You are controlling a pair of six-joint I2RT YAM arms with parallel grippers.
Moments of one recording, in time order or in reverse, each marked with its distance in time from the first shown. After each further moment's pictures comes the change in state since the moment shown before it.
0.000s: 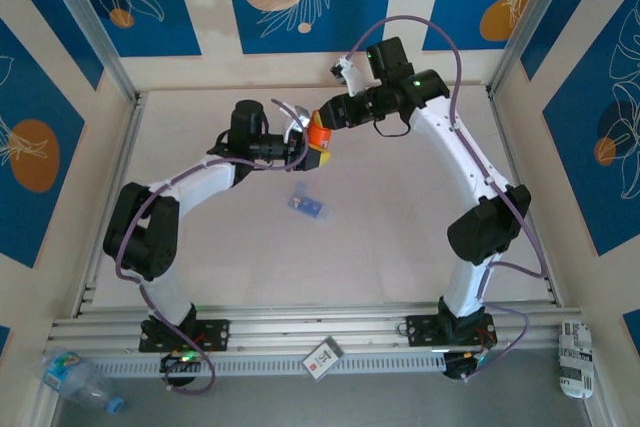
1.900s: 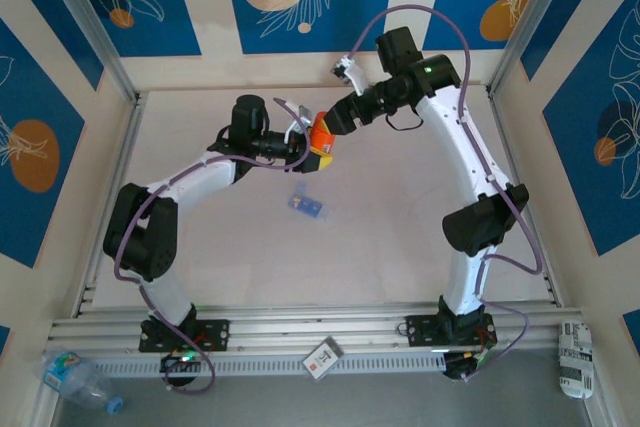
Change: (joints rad) left arm -0.003 0.000 0.050 -0.040 0.163 0.079; right arm -0.048 0.085 0.241 -0.304 -0.145 -0.325
